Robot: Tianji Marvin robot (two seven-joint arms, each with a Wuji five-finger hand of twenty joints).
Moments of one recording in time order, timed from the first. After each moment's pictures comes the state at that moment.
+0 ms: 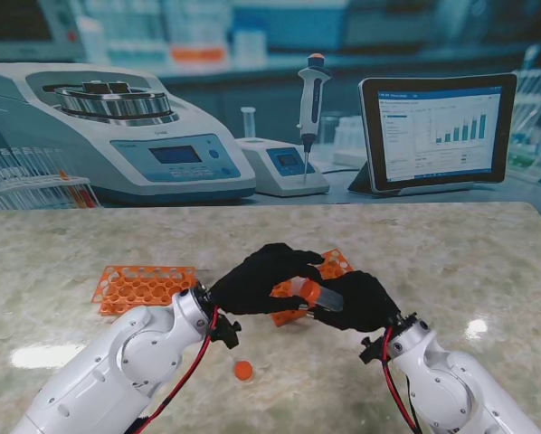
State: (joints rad) left arm 1.41 -1.12 -0.97 -1.61 0.57 -0.63 0.08; right arm -1.72 -1.12 1.30 -1.66 -0.69 -0.50 -0.22; left_hand 1.06 -0.37 0.26 -0.13 0.50 0.16 0.53 0.45 0.49 0.07 0.16 0.32 0.44 0.12 0.18 0.45 0.08 0.34 0.48 0.47; right_hand 0.56 -0.65 0.82 -0.03 1.02 -0.28 1.24 1.43 1.38 -0.16 0.95 1.00 1.24 -0.14 1.41 0.93 1.15 0.01 1.74 0.80
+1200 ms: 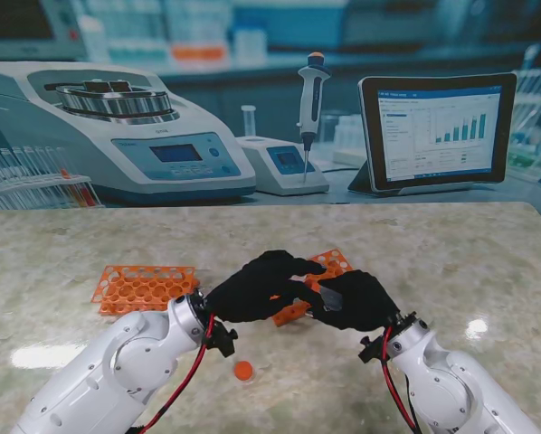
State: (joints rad) left arm 1.45 -1.11 -0.99 -1.65 0.58 -0.67 0.06; right arm -1.71 -1.12 1.29 -1.66 -0.69 -0.50 -0.22; left_hand 1.20 -0.34 0.55 -0.10 0.61 -0.28 0.52 0.35 0.49 0.05 0.15 0.31 0.44 0.12 0.17 0.43 0.08 0.34 0.48 0.47; right_hand 0.56 -0.65 0.82 -0.03 1.02 -0.29 1.24 1.44 1.38 -0.16 0.95 1.00 1.24 -0.14 1.41 0.93 1.15 0.01 1.74 0.80
